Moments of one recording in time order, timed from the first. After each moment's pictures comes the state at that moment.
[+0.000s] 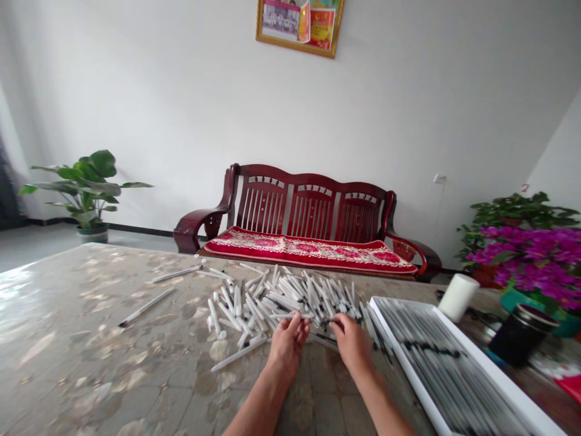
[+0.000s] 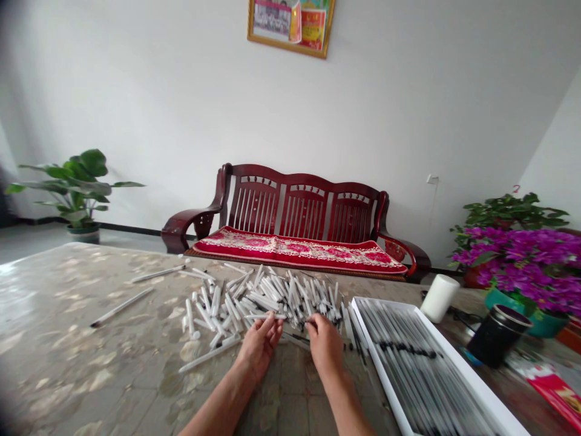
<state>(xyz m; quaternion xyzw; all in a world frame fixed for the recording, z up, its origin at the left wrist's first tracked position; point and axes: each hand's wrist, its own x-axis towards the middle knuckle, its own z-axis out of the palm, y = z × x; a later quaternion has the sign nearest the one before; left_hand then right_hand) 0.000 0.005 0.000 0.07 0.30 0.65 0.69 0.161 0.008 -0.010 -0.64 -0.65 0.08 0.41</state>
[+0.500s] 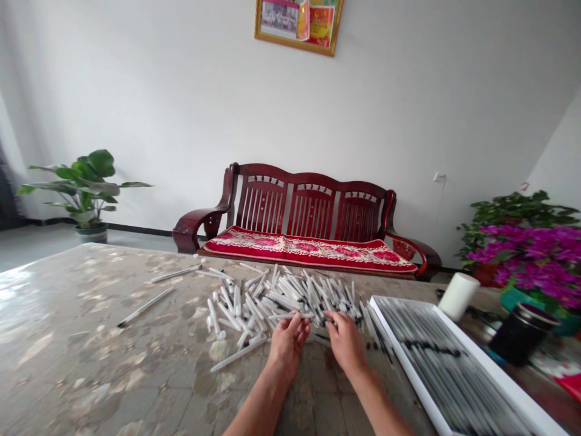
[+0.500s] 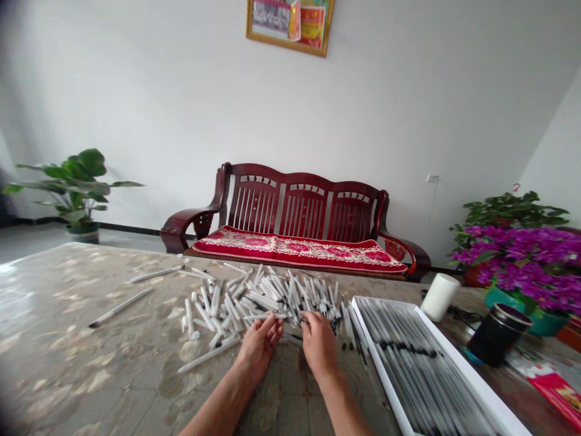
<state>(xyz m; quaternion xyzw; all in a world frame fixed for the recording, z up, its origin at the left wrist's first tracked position) 0.000 0.006 -0.001 0.06 0.30 0.66 0.69 0.152 0.010 -0.014 -0.59 -0.70 0.03 0.40</state>
